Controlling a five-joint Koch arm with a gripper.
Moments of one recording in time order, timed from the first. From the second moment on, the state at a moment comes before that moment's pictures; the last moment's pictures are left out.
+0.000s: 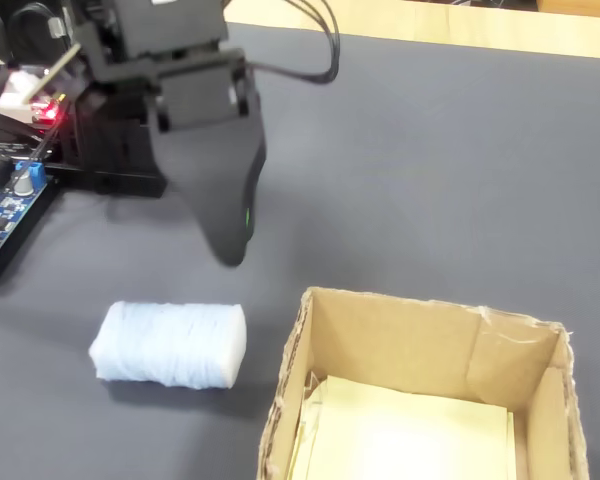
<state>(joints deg) 60.0 112.7 126.8 49.3 67.5</state>
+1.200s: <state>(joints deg) 71.0 88.4 123.6 35.9 75.2</state>
